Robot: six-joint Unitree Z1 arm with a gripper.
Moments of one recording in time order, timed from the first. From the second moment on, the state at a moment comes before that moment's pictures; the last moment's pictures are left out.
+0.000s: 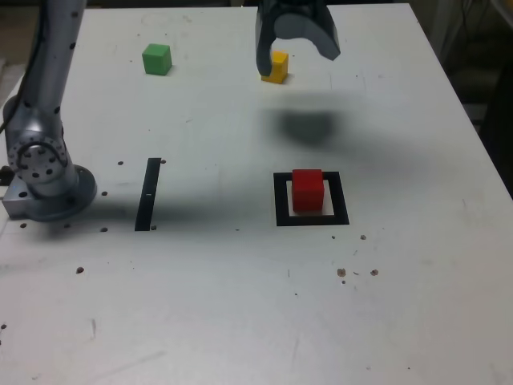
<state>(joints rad) 0.40 2.05 -1.77 1.35 0.24 0.39</state>
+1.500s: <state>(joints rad) 0.66 2.29 -2.07 1.44 0.25 0.81</state>
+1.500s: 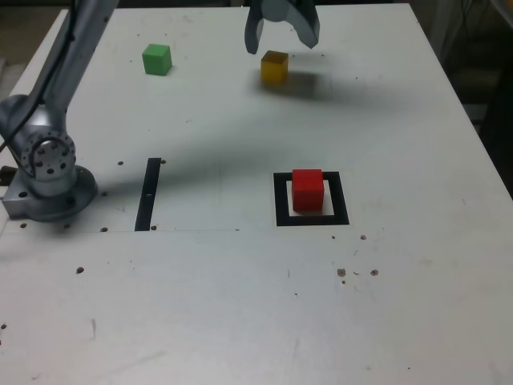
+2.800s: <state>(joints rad) 0.67 2.34 -2.03 1.42 0.27 0.98</state>
